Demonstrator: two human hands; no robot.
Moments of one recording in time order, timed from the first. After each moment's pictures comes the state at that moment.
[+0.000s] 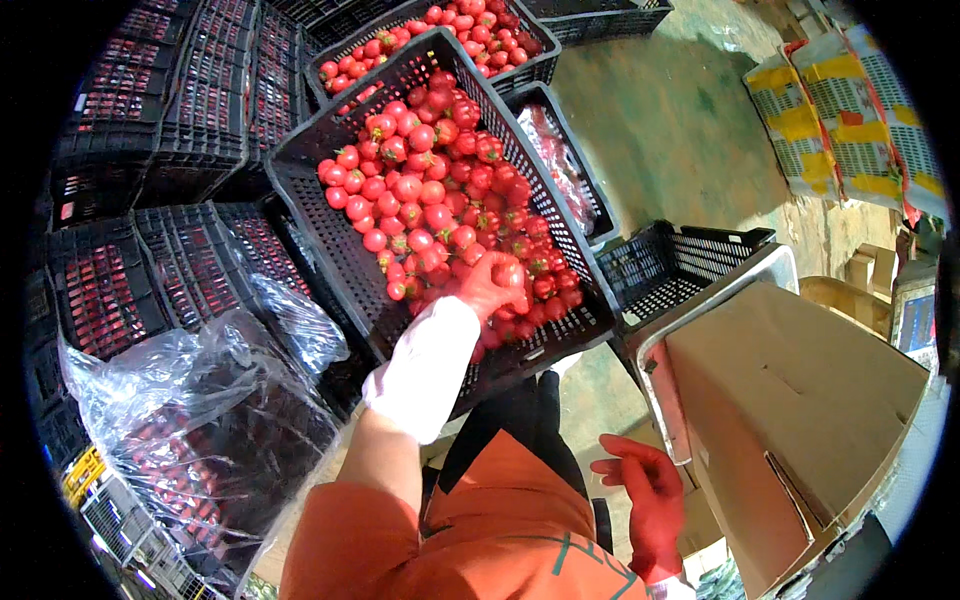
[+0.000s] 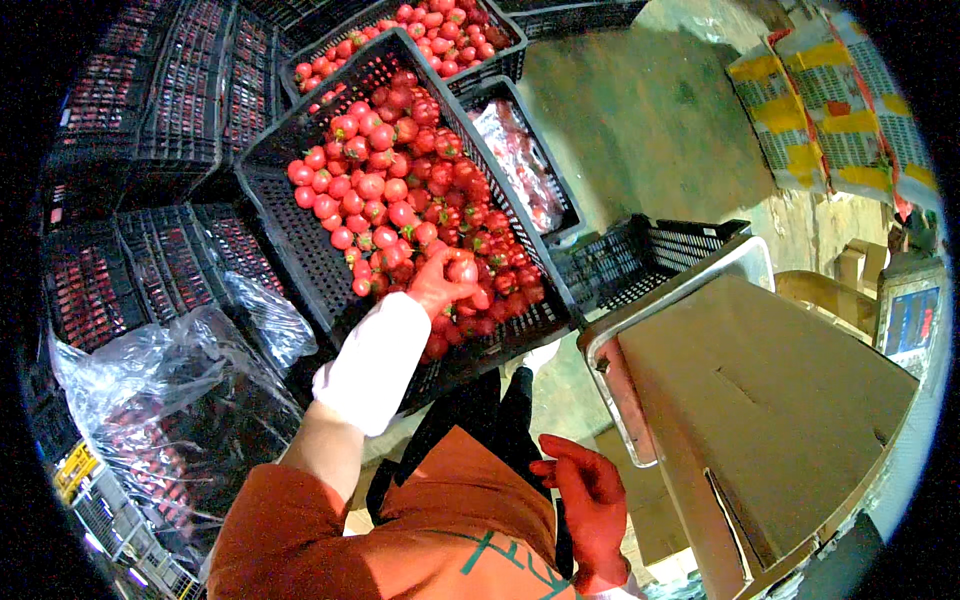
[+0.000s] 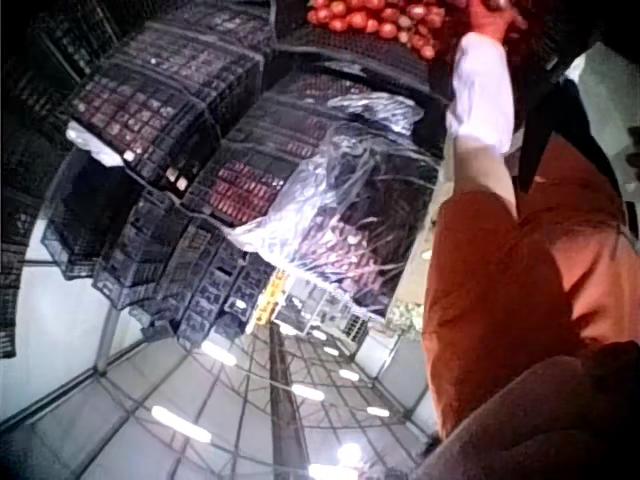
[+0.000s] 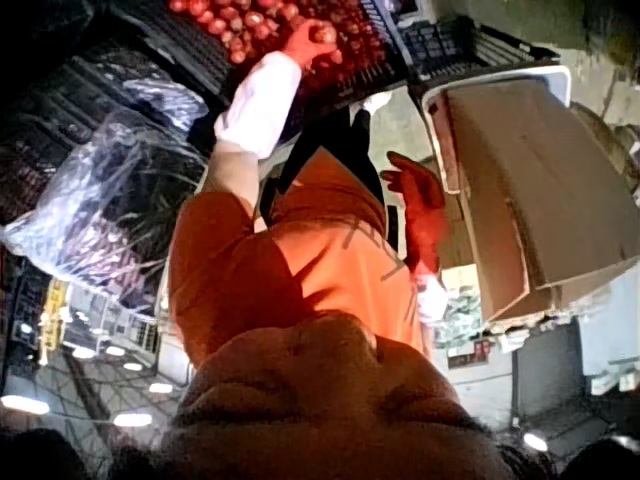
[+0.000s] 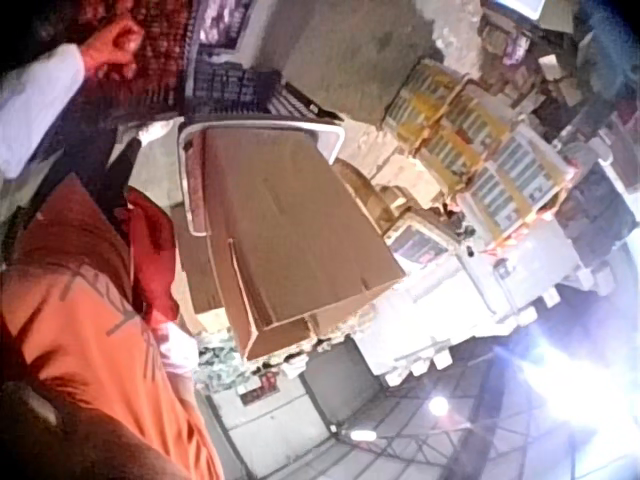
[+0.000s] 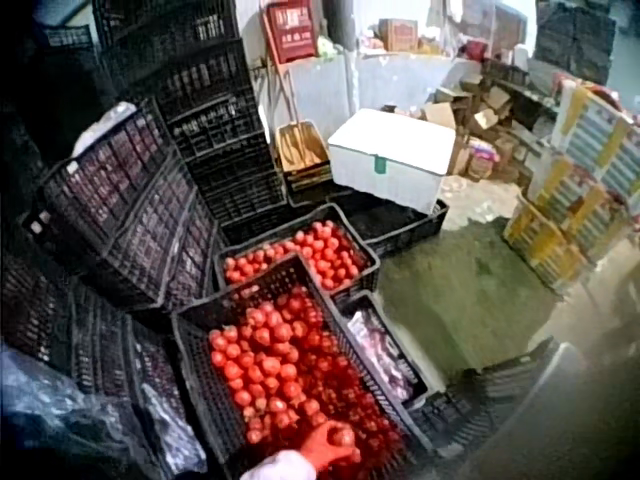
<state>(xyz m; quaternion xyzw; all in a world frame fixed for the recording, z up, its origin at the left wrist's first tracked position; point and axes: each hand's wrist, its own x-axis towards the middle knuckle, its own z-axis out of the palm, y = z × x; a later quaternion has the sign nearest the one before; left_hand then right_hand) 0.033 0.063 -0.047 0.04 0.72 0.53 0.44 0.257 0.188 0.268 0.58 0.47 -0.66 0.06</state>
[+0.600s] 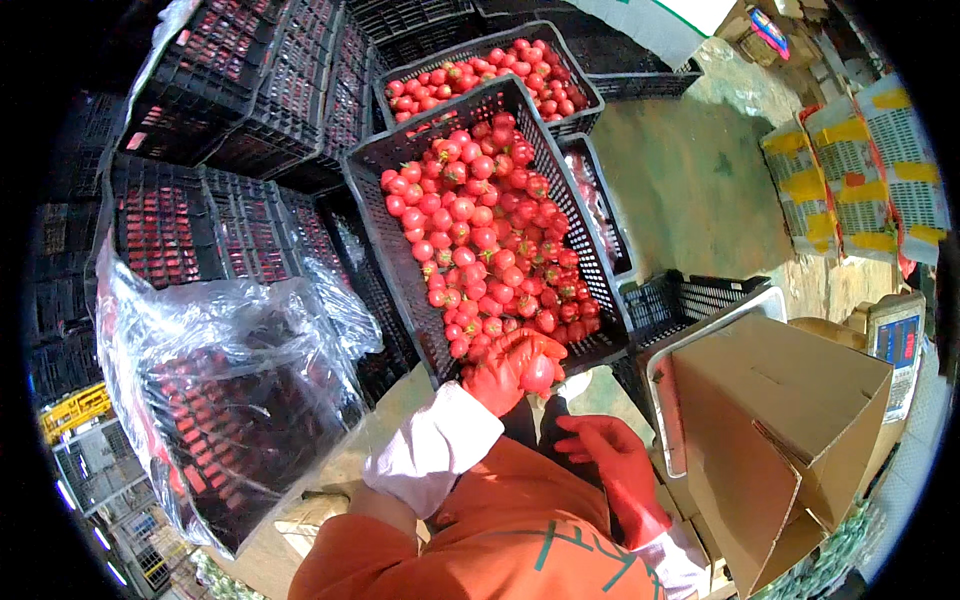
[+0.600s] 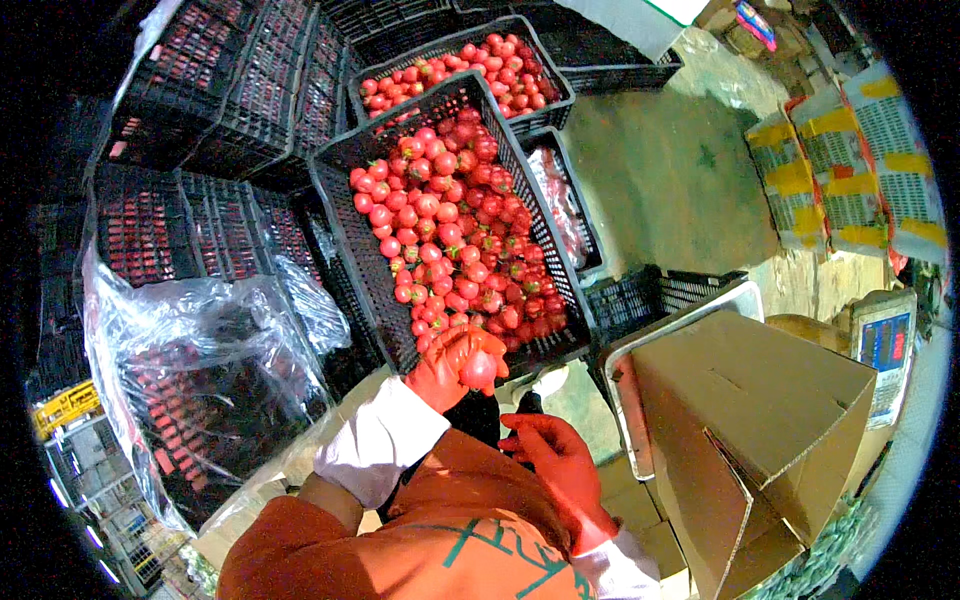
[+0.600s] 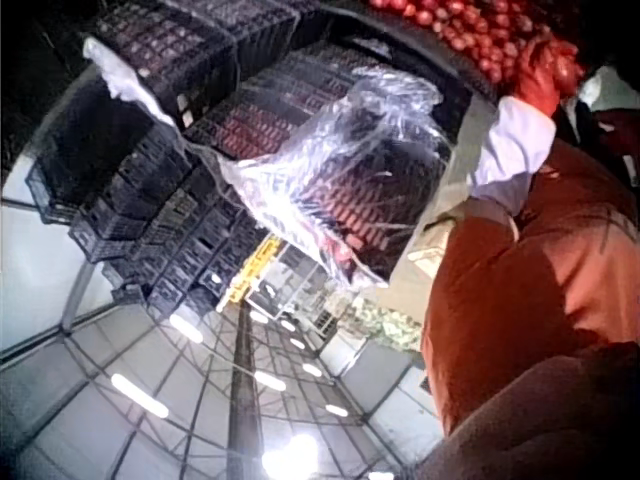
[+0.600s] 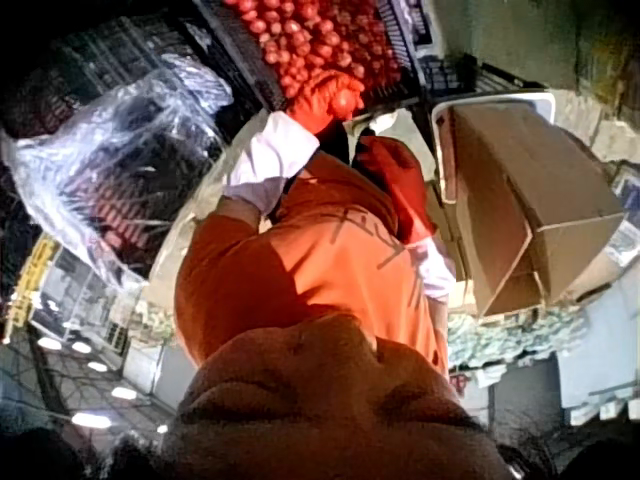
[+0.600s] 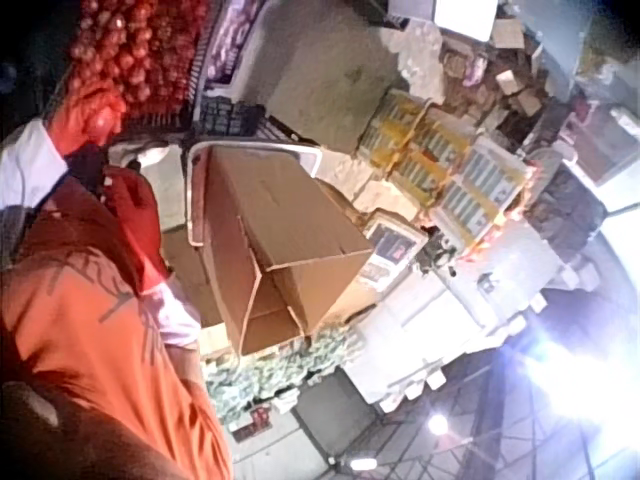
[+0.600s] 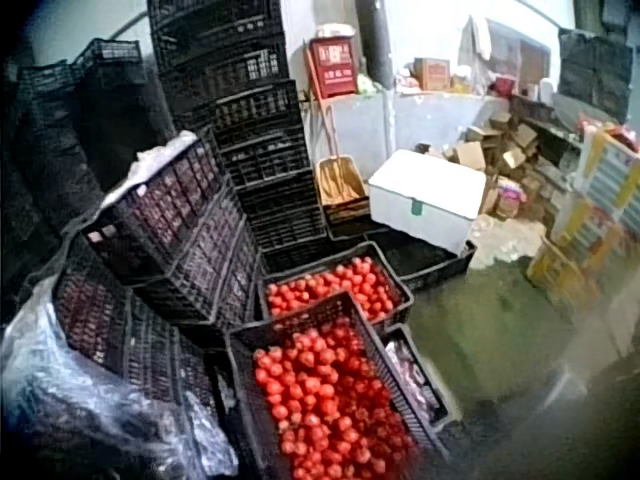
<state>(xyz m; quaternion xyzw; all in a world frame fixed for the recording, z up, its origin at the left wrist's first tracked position) 0.080 0.015 0.154 0.29 0.70 0.60 0.28 0.216 0.158 0.267 0.47 0.44 -0.74 0.17</state>
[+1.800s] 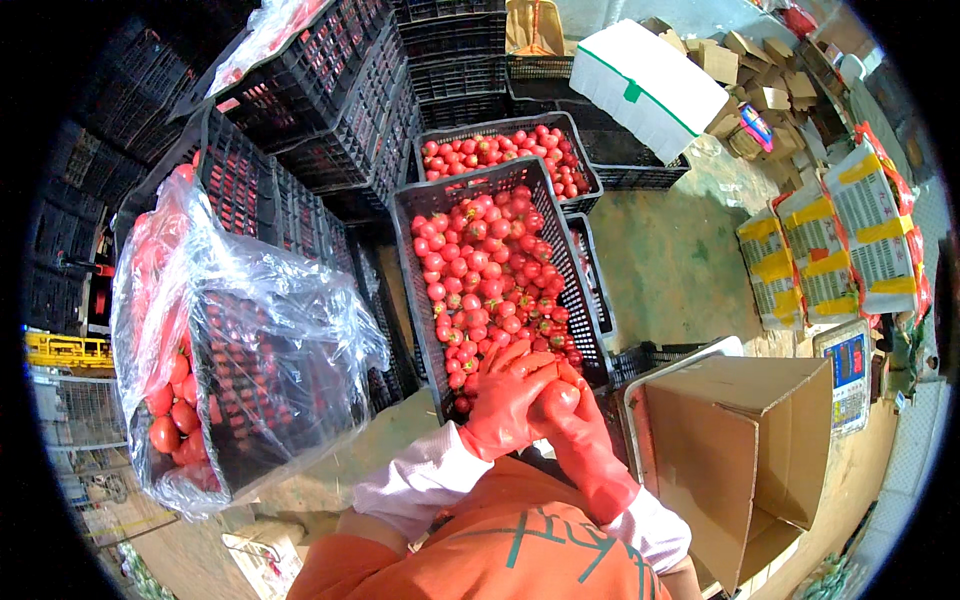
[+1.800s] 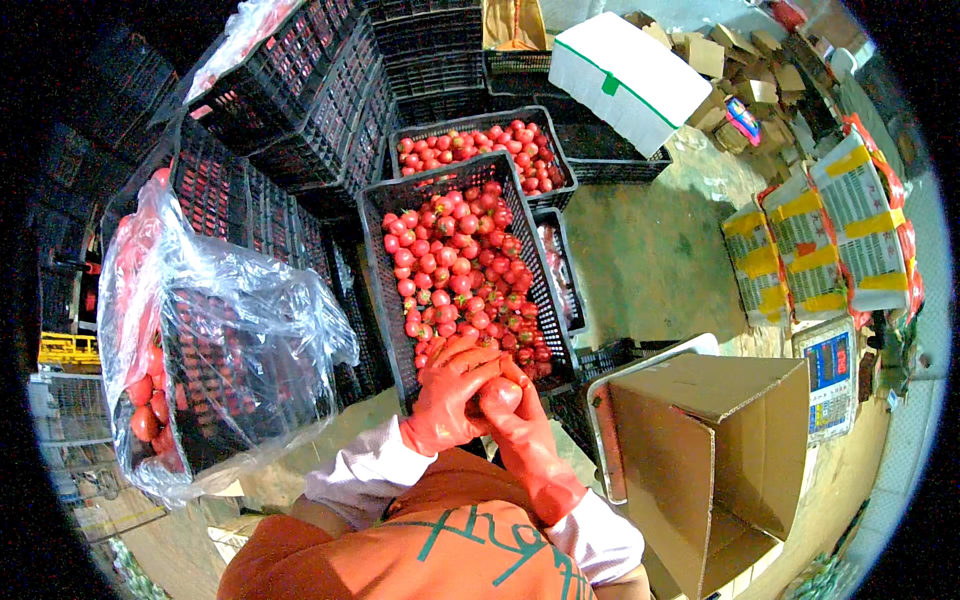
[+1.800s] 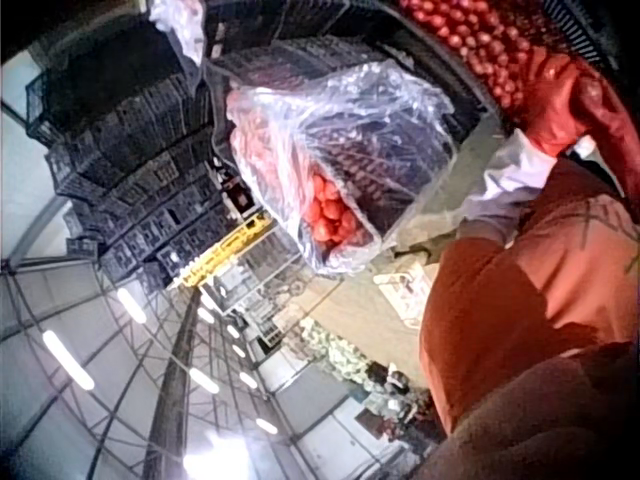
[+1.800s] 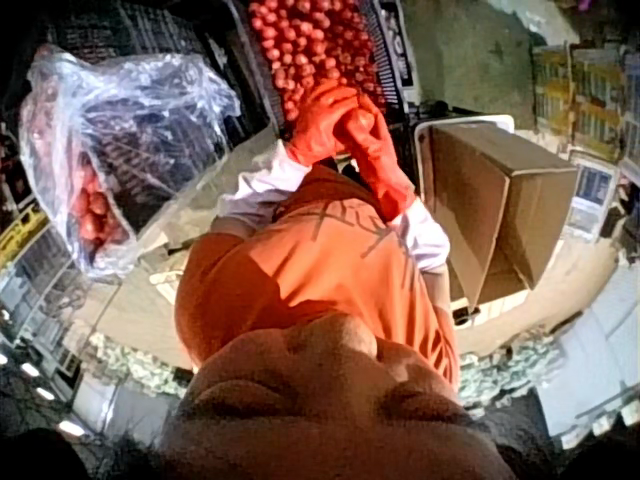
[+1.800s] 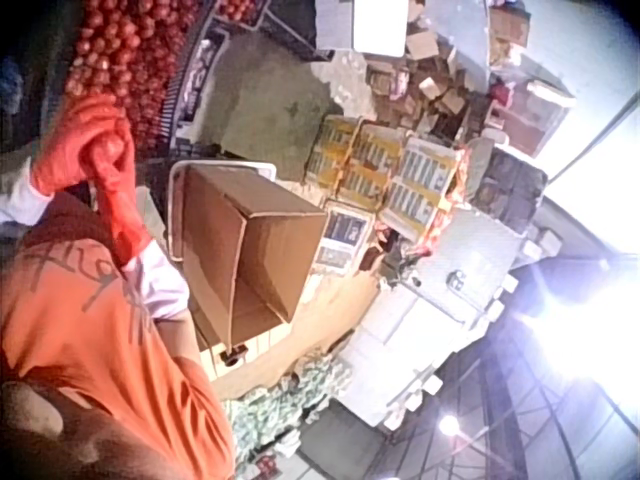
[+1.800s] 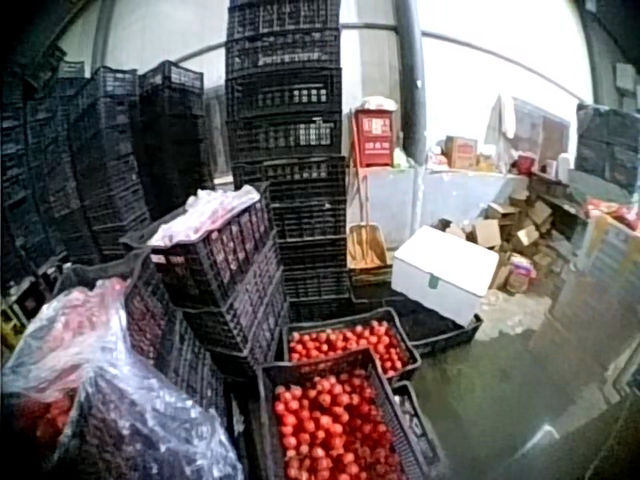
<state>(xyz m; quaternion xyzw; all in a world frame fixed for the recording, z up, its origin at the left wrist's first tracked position) 0.106 0.000 0.257 0.37 0.83 0.42 0.00 0.187 0.119 0.272 0.27 0.33 -0.90 0.04</state>
